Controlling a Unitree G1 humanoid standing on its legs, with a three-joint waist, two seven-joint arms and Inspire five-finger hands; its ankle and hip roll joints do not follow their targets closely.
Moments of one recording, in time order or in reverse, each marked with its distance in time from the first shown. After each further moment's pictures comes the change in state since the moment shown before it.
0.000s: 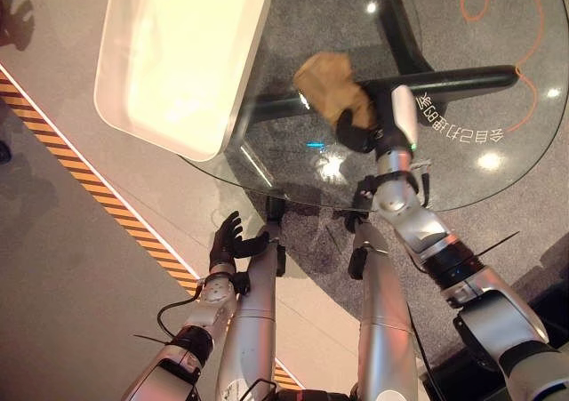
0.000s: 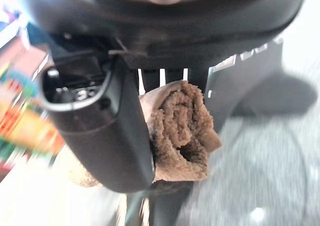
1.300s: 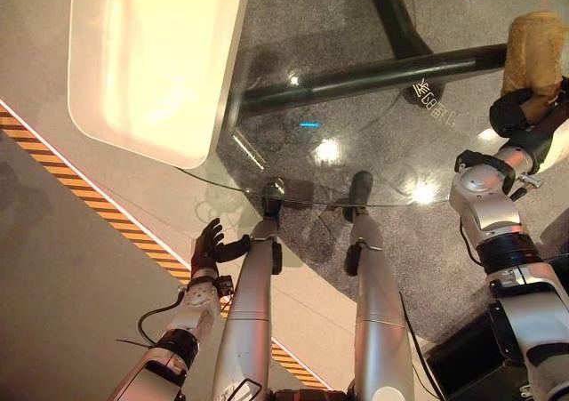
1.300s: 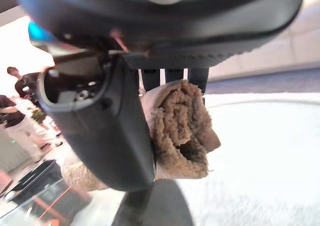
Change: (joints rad) left arm 0.014 0.065 -0.007 0.045 -0.052 0.001 -0.005; right arm 0.012 -0.109 -0.228 0.222 0.247 -0.149 -0.384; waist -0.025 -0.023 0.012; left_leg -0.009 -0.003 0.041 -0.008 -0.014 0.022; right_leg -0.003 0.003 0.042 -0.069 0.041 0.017
